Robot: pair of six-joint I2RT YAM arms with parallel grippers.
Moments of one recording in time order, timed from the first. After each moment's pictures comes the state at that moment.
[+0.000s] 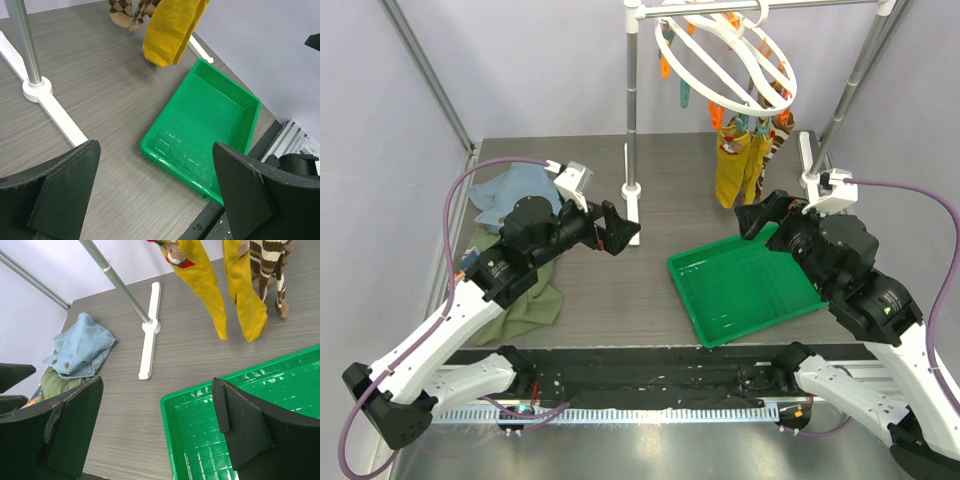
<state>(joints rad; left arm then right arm) -0.70 0.97 1.05 -0.24 0.10 -0.32 0.61 0.73 1.18 -0.66 0.37 0.53</state>
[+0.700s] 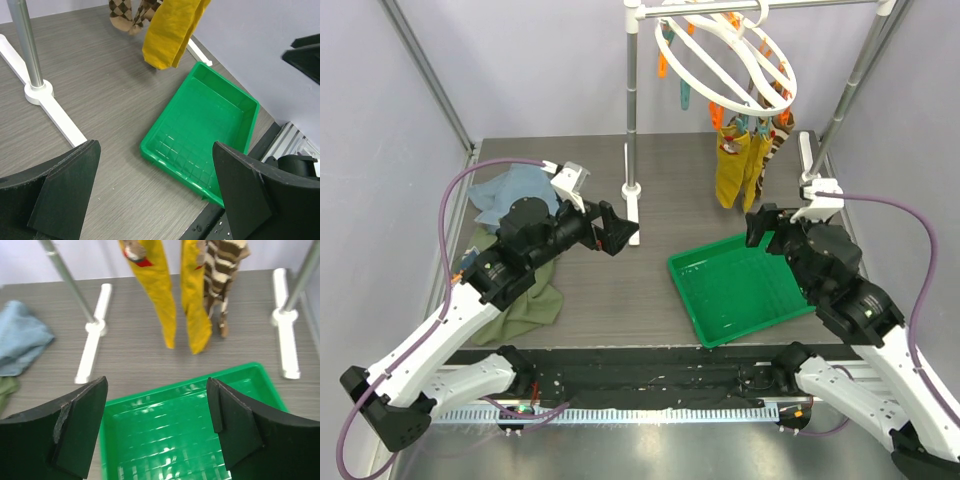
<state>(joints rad) -0.70 0.96 1.05 -0.24 0.10 -0.32 0.61 0.66 1.03 -0.56 0.48 0.24</state>
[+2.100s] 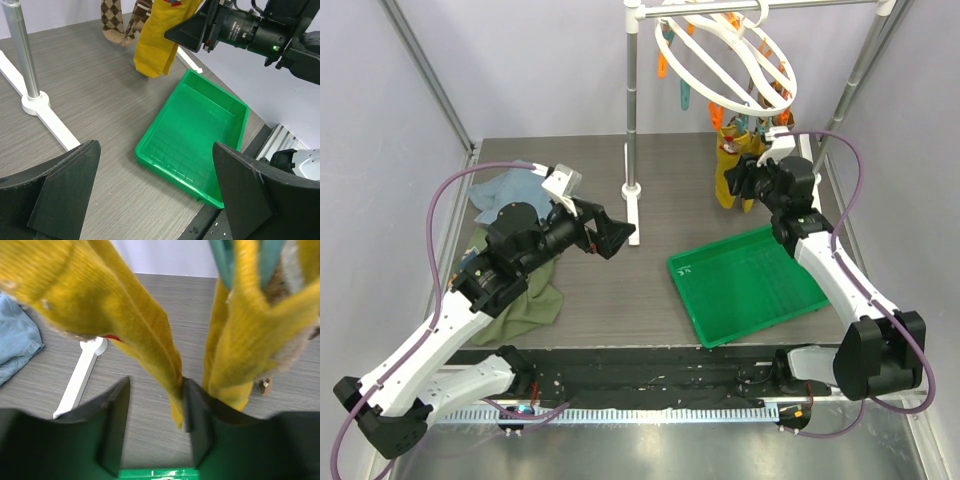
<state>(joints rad) -0.70 0.90 1.05 -0.24 0.12 -0.32 0.17 1.26 0.98 0.08 -0.14 0.14</state>
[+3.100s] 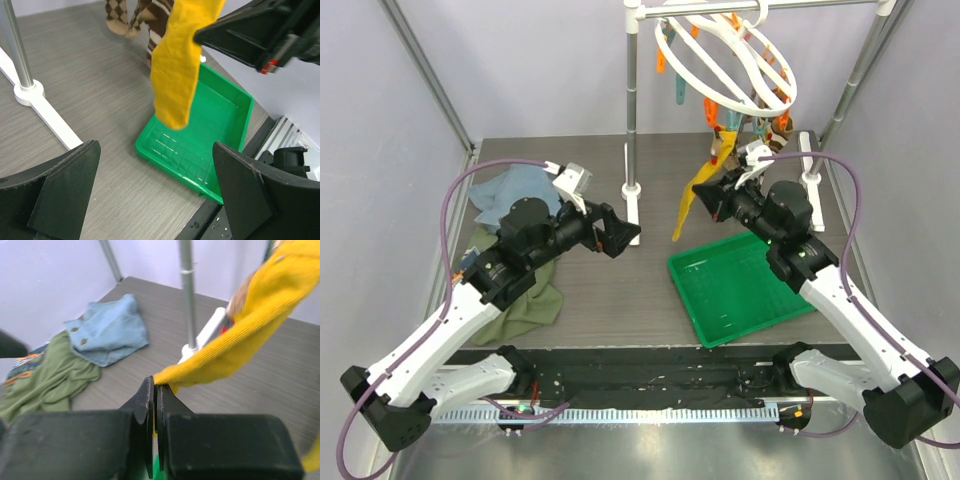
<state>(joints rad) -0.70 0.95 1.05 -0.23 0.14 -0.32 0.44 1.02 0.94 0.06 -0.19 0.19</state>
